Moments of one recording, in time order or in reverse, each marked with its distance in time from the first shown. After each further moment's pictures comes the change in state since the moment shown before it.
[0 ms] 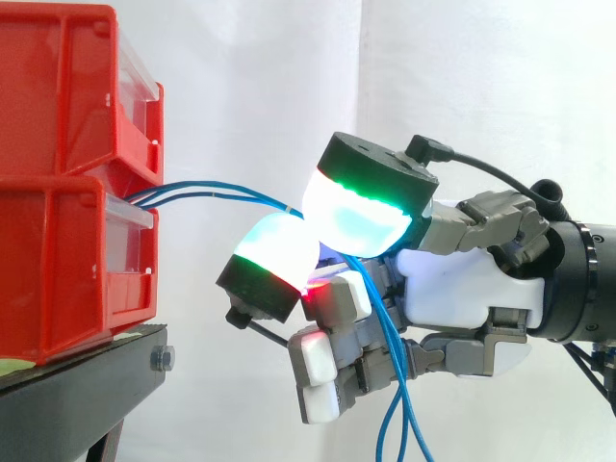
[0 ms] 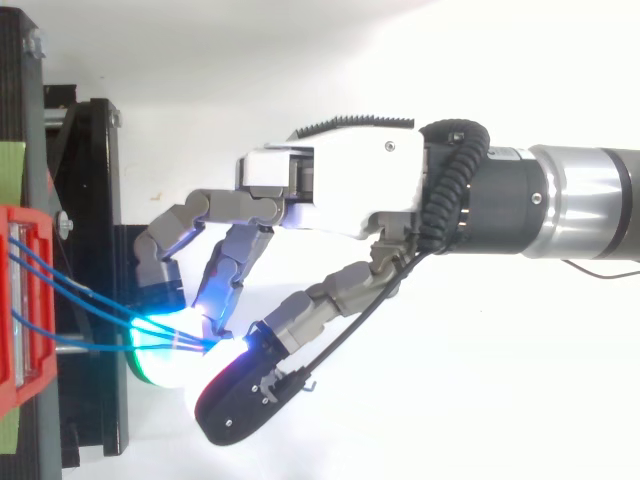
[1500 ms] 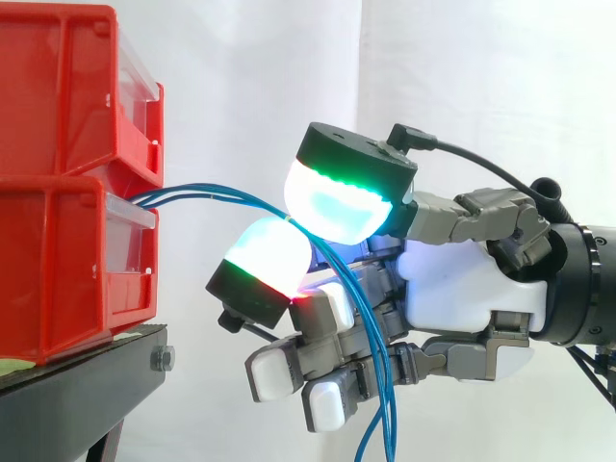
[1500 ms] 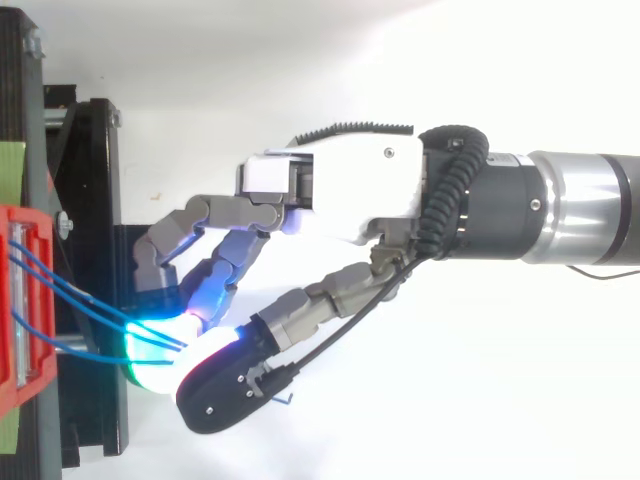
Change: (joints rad) arm 0.006 0.000 -0.001 -0.004 0.008 0.000
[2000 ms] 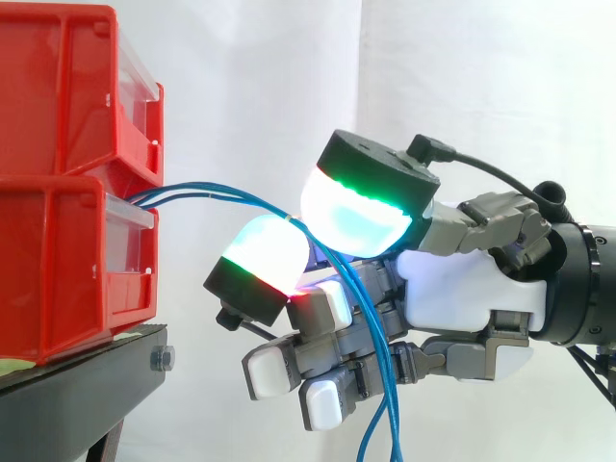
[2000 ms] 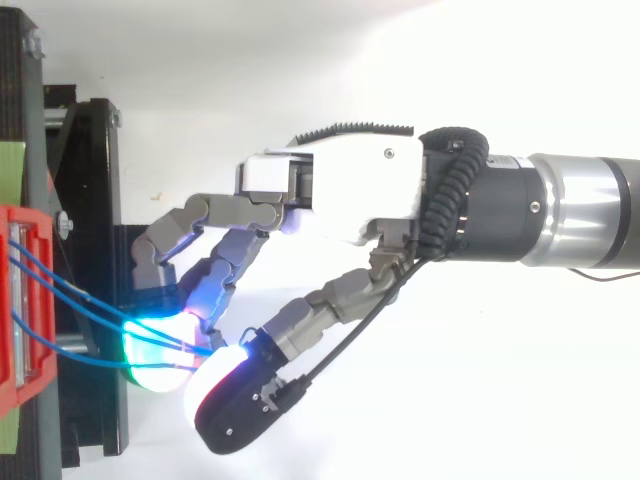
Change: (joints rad) arm 0.003 0.000 0.000 0.002 0.014 0.002
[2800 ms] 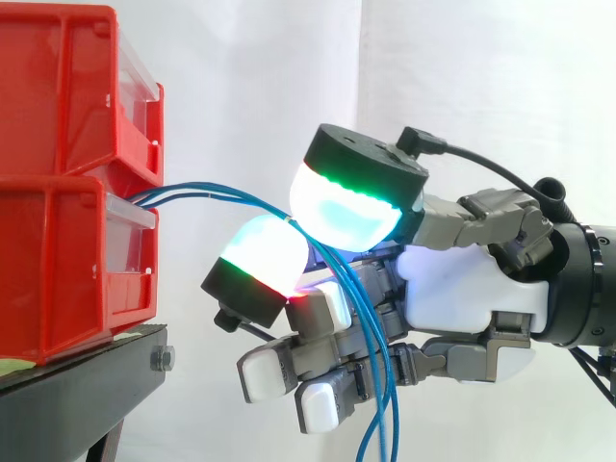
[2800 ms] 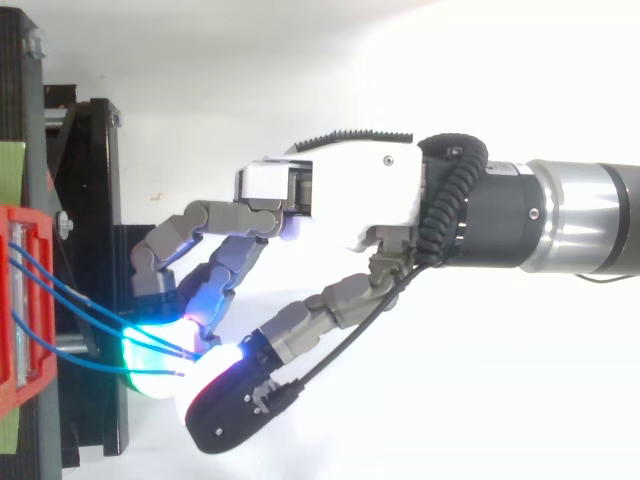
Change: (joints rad) arm 0.006 0.000 -0.001 0.002 0.006 -0.002
